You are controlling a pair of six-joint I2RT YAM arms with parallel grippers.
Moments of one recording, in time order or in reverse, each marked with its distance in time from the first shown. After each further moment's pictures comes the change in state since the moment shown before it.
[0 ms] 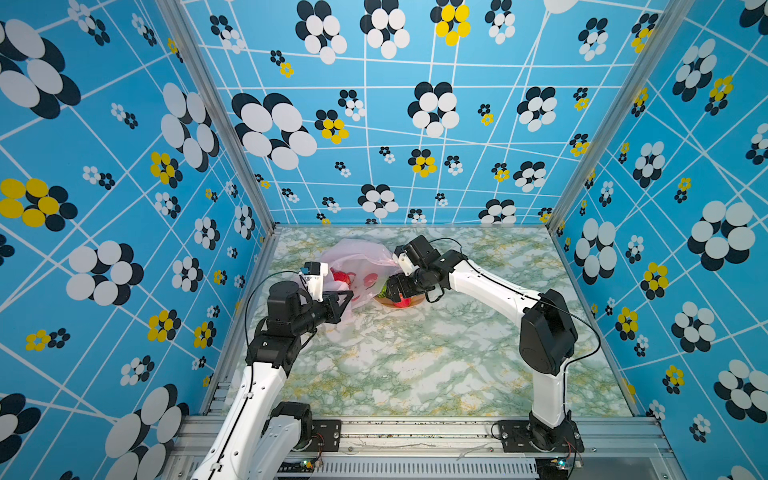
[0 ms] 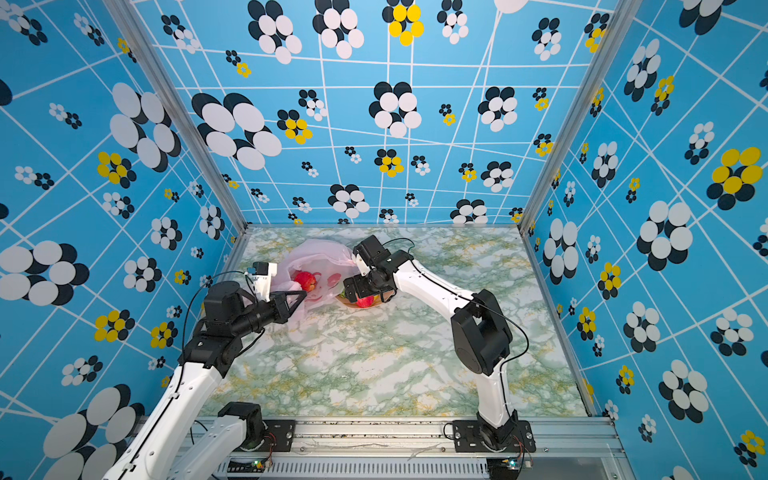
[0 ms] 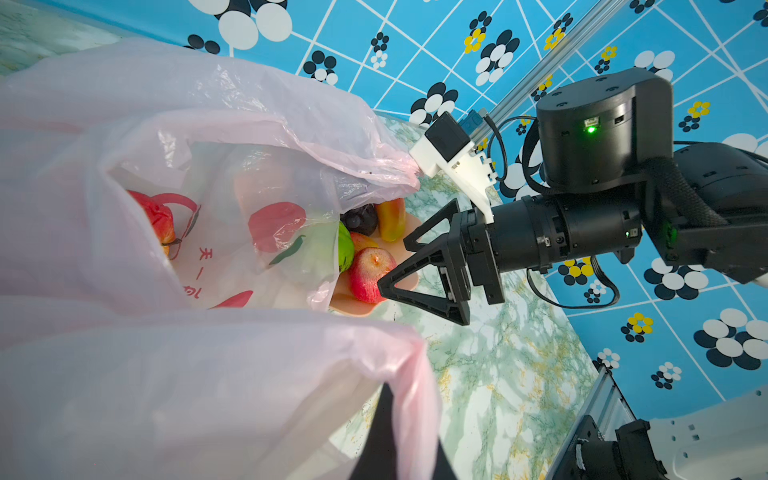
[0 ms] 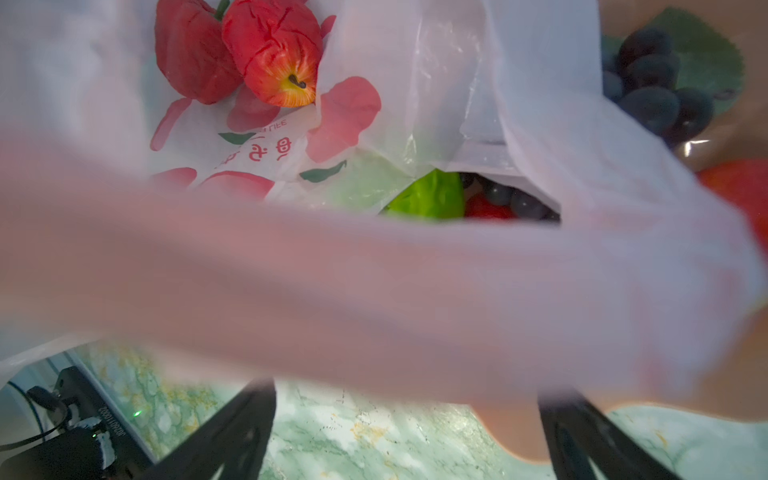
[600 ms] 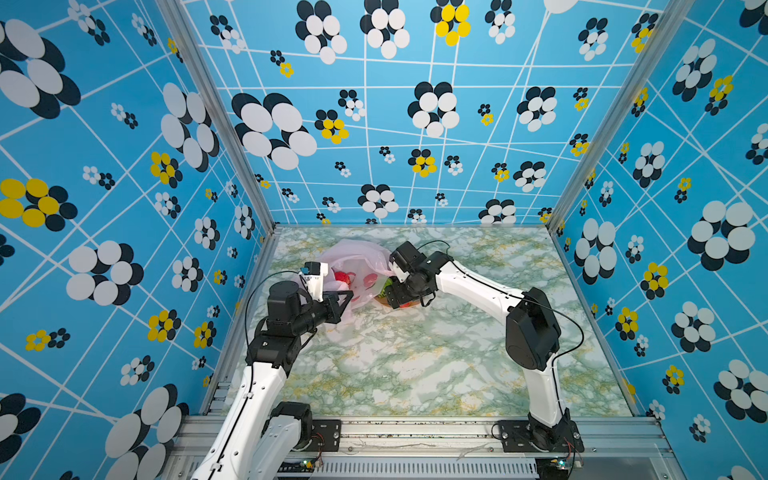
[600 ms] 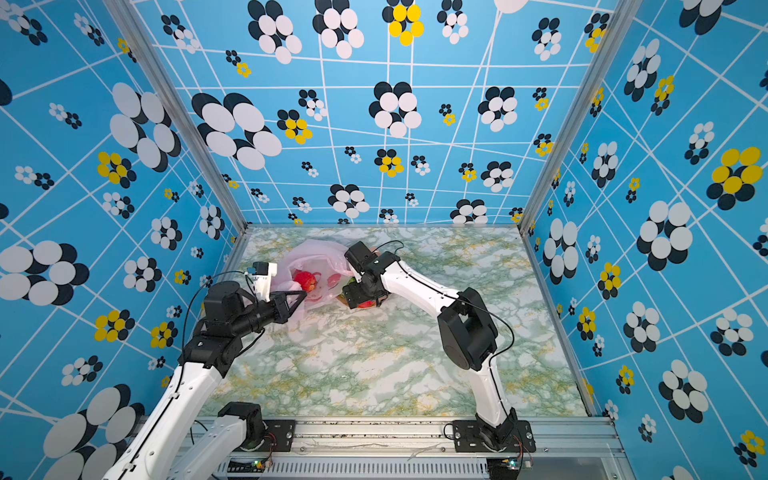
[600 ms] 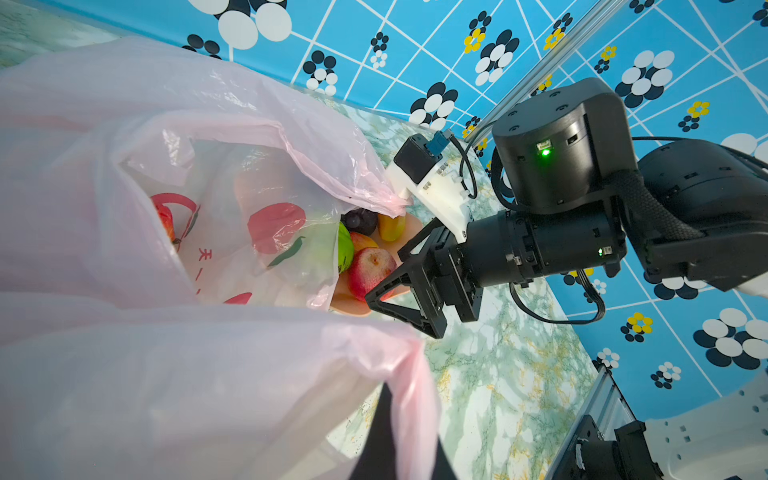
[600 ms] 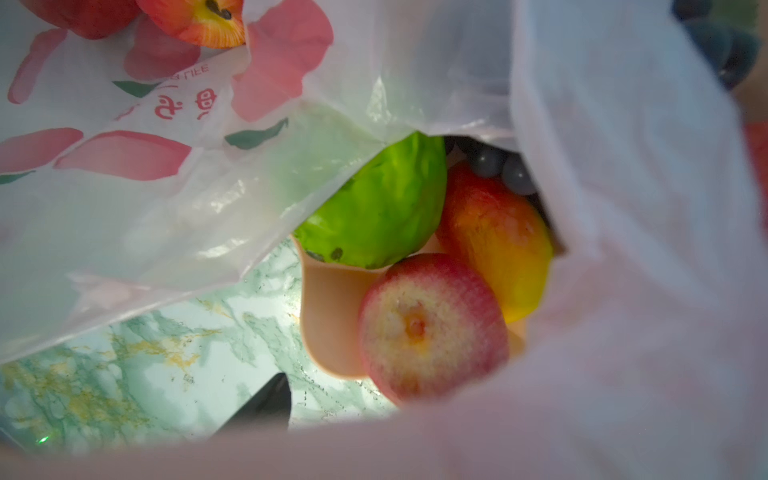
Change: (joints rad) left arm 0.000 0.000 0.000 0.000 0.003 0.000; right arm 0.045 0.097 0.117 -0.124 0.122 -0.015
